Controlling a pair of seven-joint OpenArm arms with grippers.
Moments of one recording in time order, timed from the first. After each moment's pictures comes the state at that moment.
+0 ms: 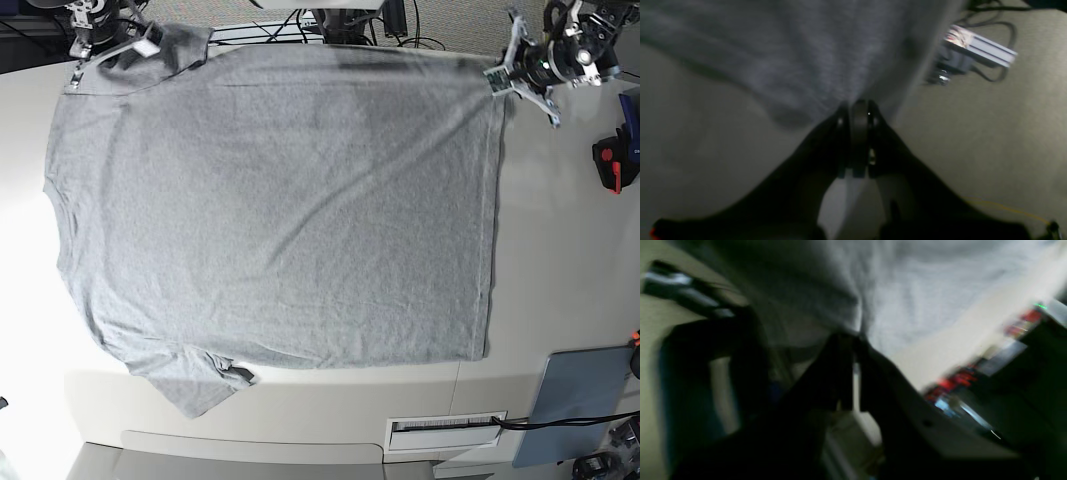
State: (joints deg) left arm 36.8 -46.3 2.7 107.5 -2.0 -38.0 23.7; right arm -58.5 46.5 -5.6 120.0 -37.1 5.8 -47.0
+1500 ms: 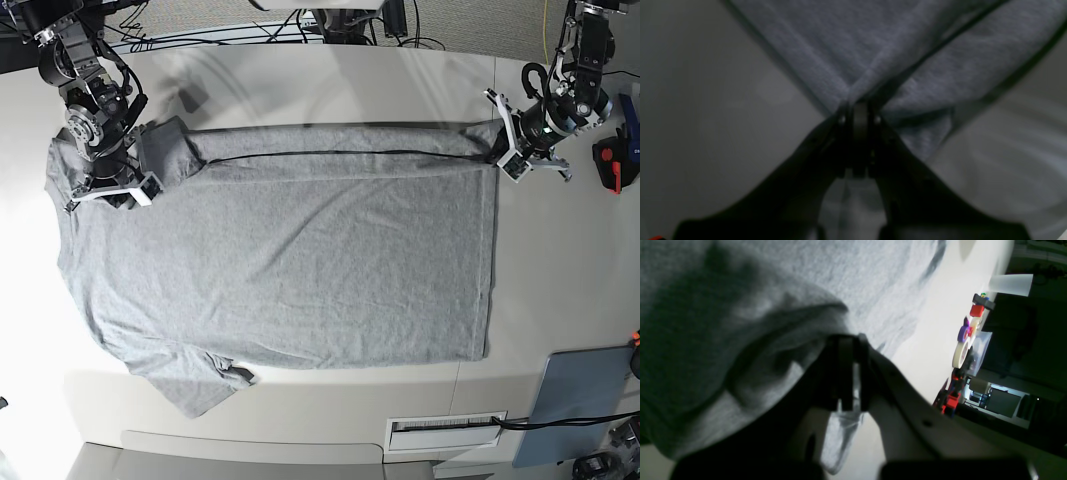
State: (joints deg) left arm 19.9 -31.7 -2.6 92.8 -7.0 -34.9 20.6; right arm -14.3 42.2 -15.2 99.9 -21.2 6.3 -39.5
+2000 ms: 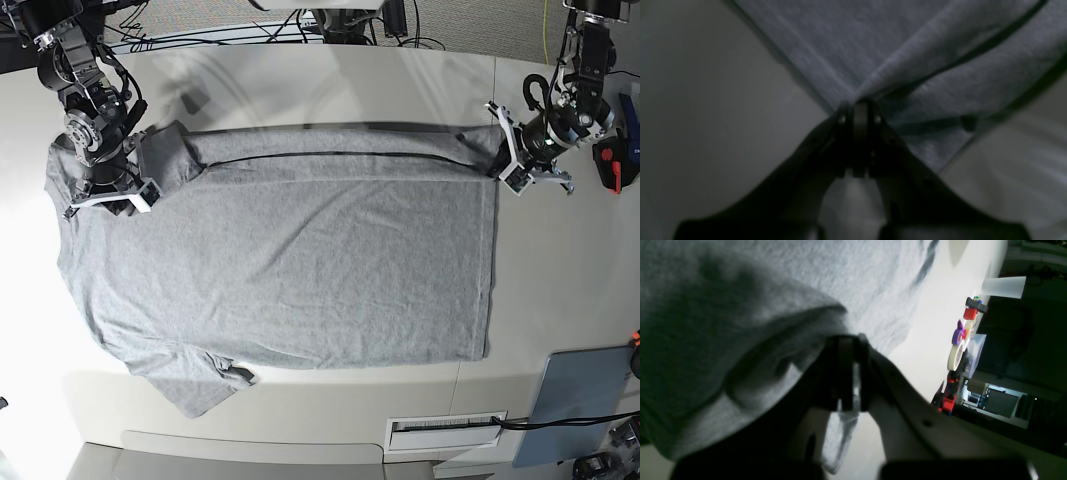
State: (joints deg) left arm 17.8 -31.7 -2.6 92.6 -7.0 -35.0 20.6; right arm -13.1 42.2 -15.2 99.9 -21.2 6.4 -39.1
